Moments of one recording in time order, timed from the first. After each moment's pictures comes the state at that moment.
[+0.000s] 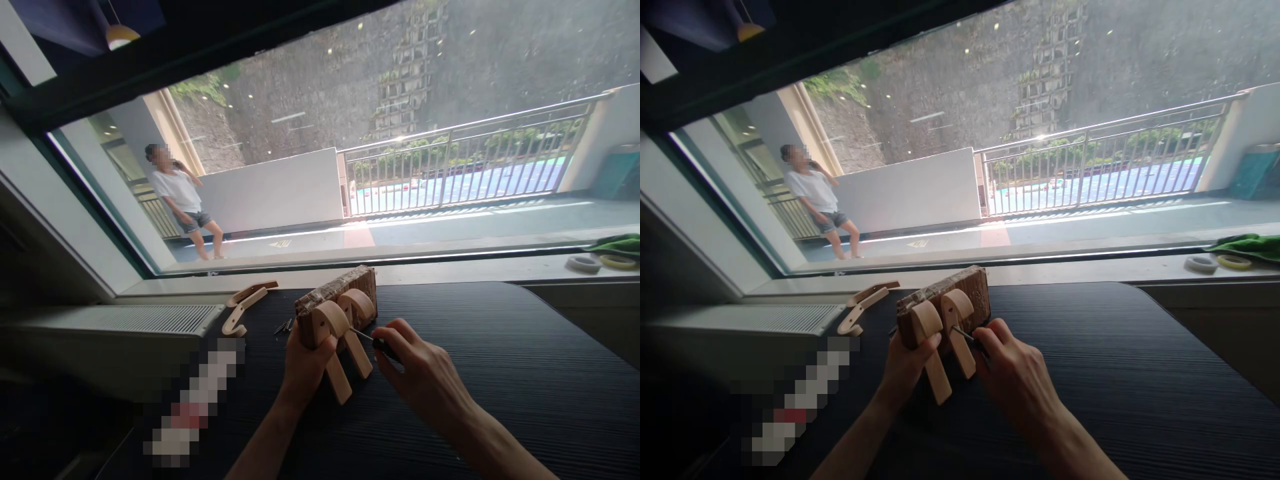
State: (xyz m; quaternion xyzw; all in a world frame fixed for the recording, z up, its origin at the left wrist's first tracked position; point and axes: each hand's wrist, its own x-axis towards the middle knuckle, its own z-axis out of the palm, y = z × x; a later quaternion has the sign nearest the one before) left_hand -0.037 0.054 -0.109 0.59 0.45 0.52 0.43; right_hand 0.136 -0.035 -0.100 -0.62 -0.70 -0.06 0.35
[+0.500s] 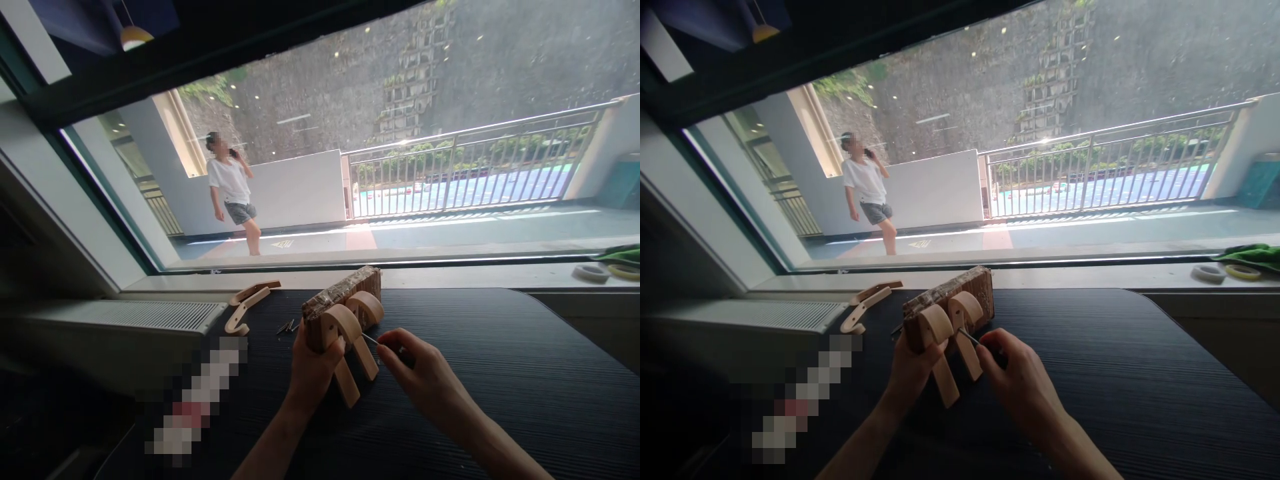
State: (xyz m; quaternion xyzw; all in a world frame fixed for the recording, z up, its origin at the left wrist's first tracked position) left_hand -0.032 0.049 -0.111 0.59 0.42 0.54 0.44; right_hand 0.135 -0.030 -0.095 -0.65 -0.62 0.14 0.42
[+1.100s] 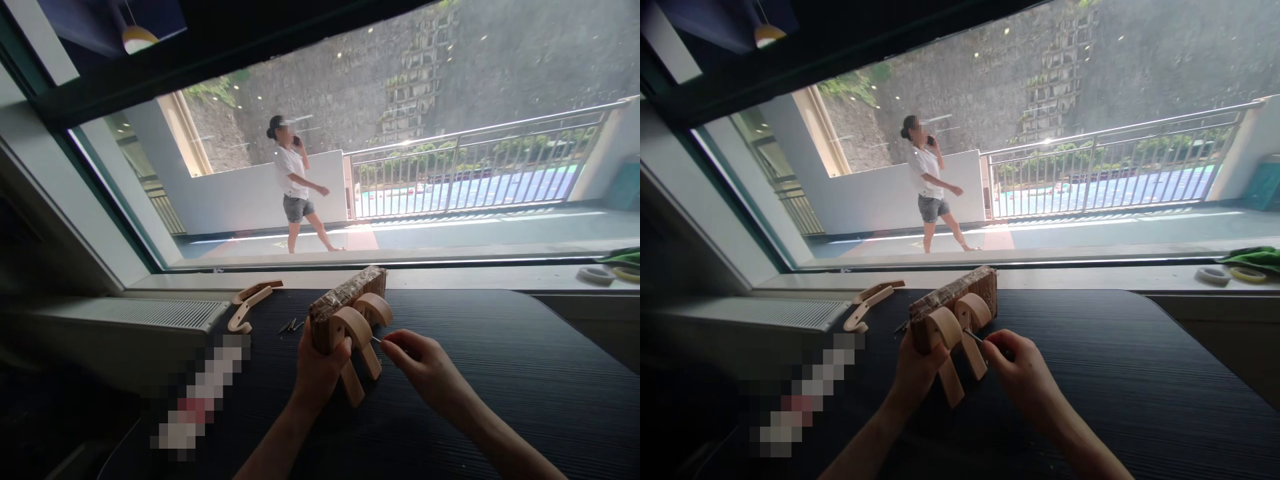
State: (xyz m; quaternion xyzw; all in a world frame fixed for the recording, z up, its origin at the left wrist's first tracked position) left_hand -0.028 0.042 -0.106 0.58 0.43 0.53 0.45; right_hand 0.138 -0.024 -0.097 -0.64 -0.58 0.25 0.44
